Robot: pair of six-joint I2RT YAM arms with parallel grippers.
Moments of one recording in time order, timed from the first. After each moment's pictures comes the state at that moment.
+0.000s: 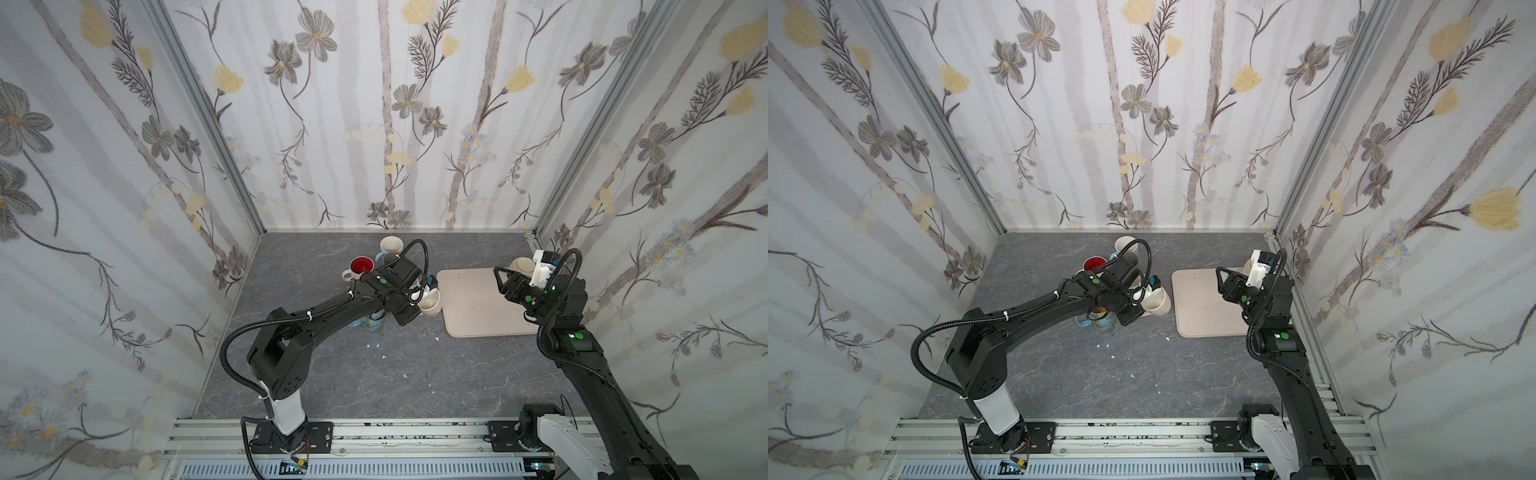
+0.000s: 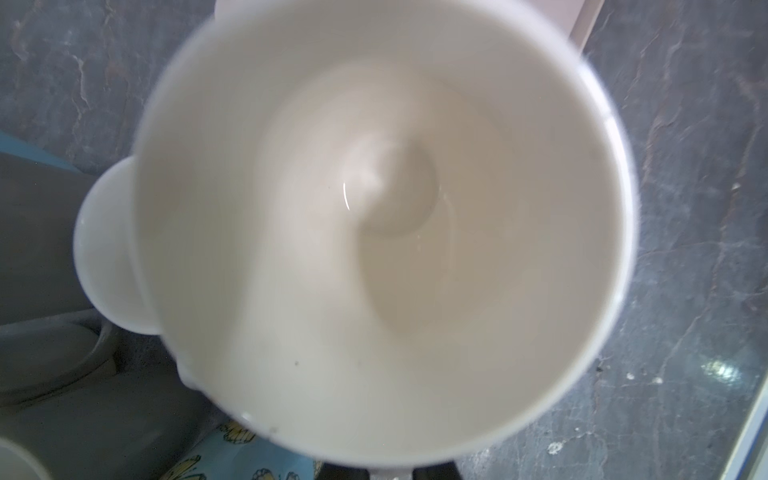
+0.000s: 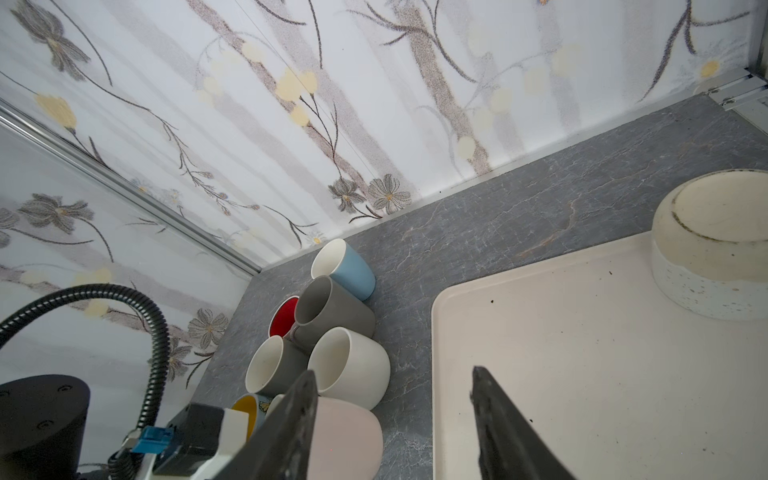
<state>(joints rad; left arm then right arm) -0.79 1.79 1.42 -0.74 0.11 0.29 0.02 0.91 0.70 -0.04 -0.35 0.55</state>
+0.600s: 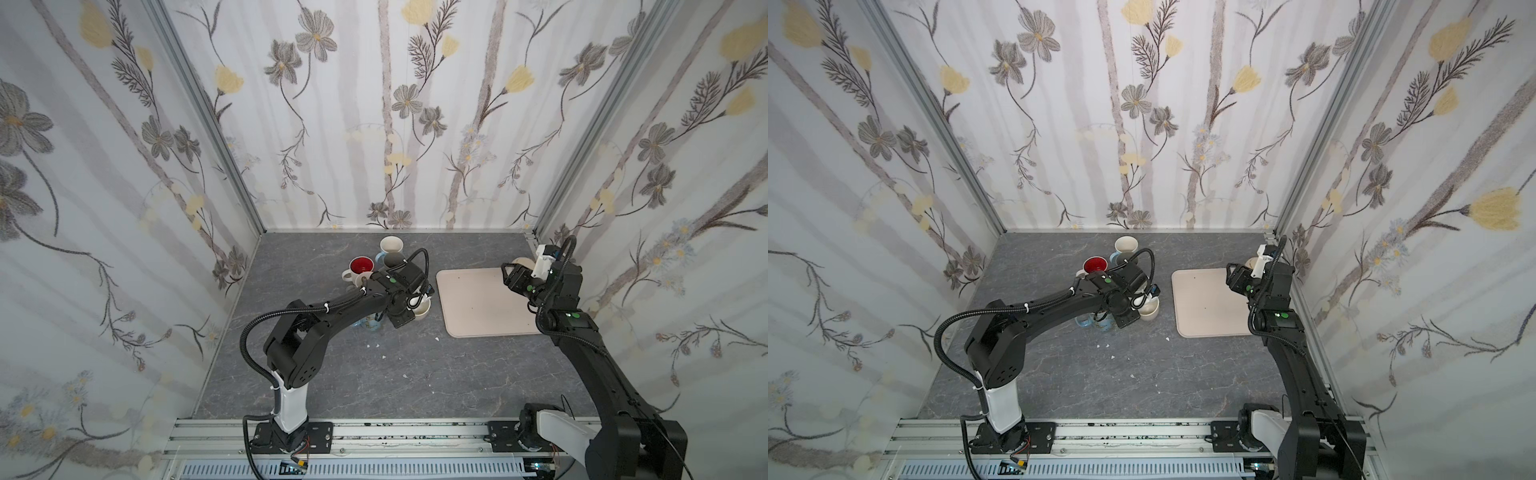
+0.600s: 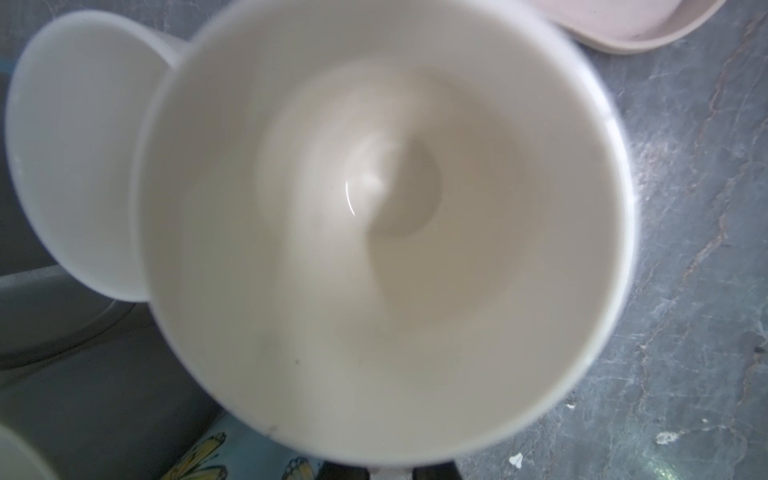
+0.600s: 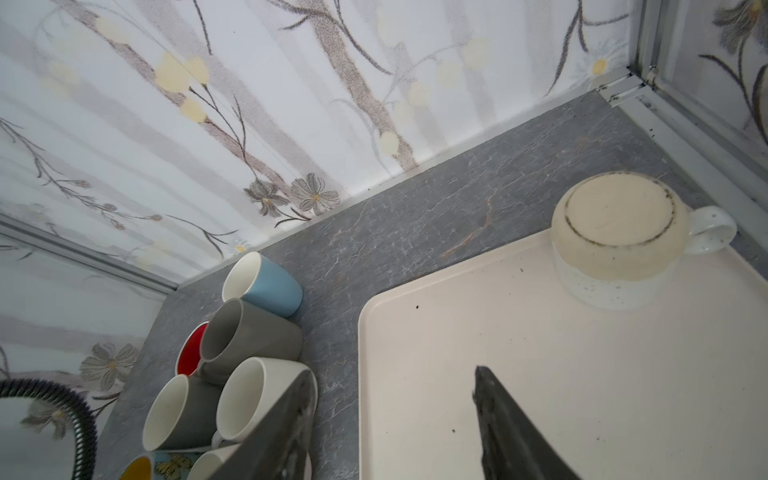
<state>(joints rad) -0.80 1.89 1.47 -0.83 -0.06 0.35 -0.06 1.14 0.82 -0.08 -0.24 0.45</state>
